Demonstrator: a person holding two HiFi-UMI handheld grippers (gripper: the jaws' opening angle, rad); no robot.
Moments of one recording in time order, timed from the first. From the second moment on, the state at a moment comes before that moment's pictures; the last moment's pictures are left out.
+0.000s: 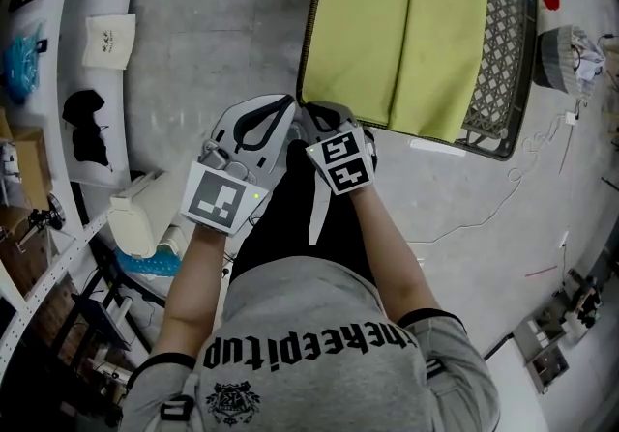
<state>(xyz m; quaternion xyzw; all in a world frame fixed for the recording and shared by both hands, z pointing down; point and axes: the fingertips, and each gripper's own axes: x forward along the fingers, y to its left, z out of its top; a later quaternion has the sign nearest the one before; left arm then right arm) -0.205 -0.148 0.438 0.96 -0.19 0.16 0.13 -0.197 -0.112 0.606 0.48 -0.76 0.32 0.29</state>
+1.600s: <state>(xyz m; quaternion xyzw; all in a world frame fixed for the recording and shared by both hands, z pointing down) -0.082 -0.086 0.401 0.98 -0.06 0.16 0.05 0.080 0.024 0.499 0.81 -0.49 0.32 0.02</state>
